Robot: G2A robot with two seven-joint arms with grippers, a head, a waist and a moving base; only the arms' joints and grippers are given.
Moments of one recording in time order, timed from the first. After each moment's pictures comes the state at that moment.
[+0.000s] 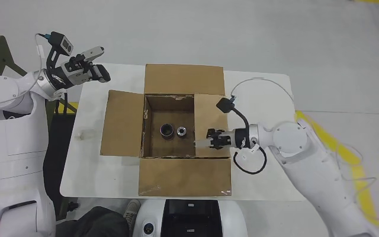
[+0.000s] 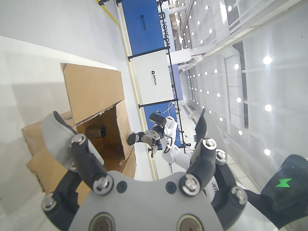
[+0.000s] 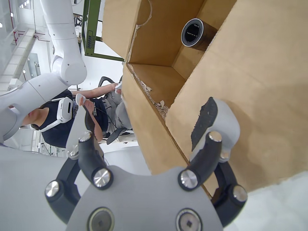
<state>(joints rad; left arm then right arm) 0.99 -0.94 -1.72 -1.43 -0.37 0.03 -1.22 -1.06 -1.08 1.05 -1.78 0.04 -0.04 1.12</state>
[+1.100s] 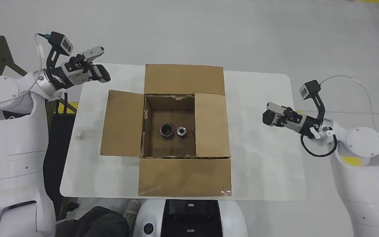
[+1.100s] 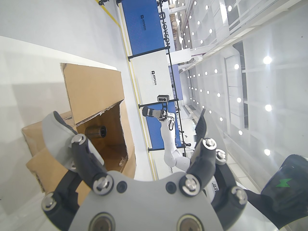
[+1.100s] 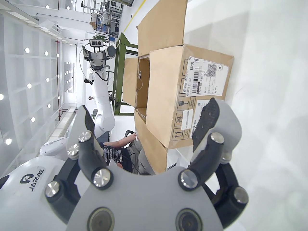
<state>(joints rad) 0.99 -0.94 -1.72 -1.43 -0.37 0.03 -1.22 -1.28 -0.99 1.56 -1.65 0.31 -0.08 1.09</state>
